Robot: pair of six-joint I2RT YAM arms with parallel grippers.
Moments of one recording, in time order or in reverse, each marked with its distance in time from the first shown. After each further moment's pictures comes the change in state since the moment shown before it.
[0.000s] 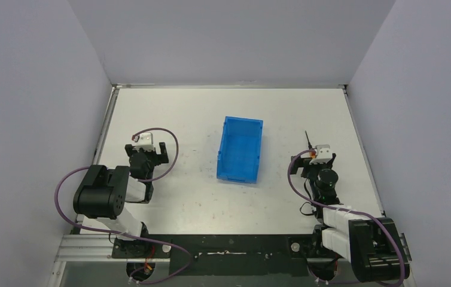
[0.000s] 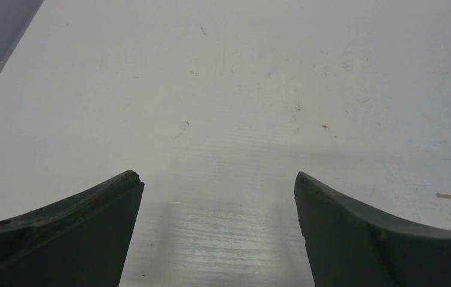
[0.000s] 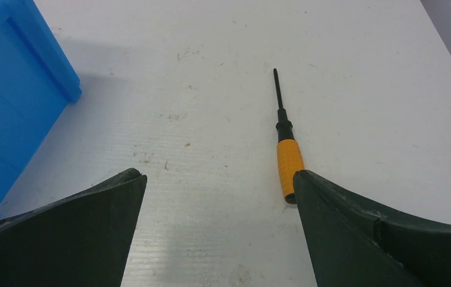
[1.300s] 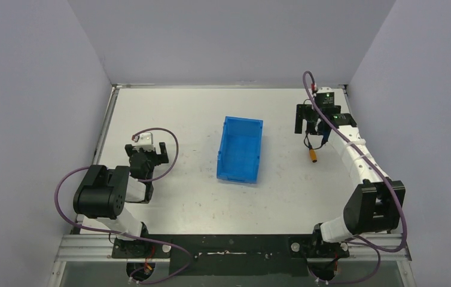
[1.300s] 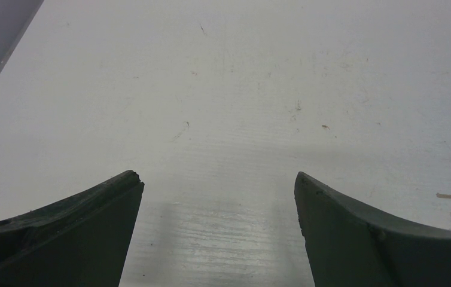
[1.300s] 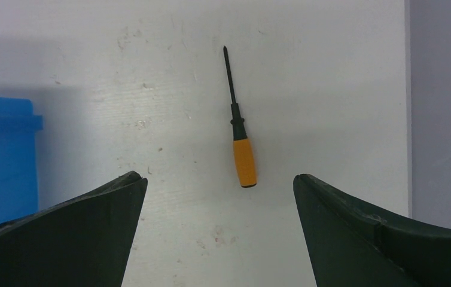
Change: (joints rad) left arm 0.000 0.000 0.000 0.000 0.000 0.000; right arm 0.028 0.345 1.215 -1.528 0.210 0.106
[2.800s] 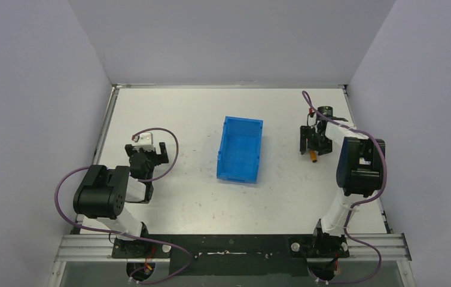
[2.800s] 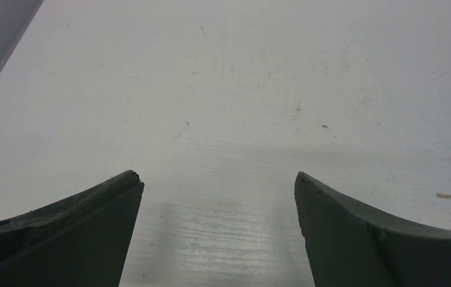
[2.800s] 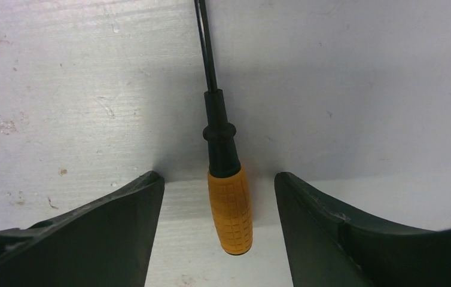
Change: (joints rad) left arm 0.000 0.000 0.000 0.000 0.000 0.000; right arm -0.177 0.427 -0.038 0.046 -0.194 -0.116
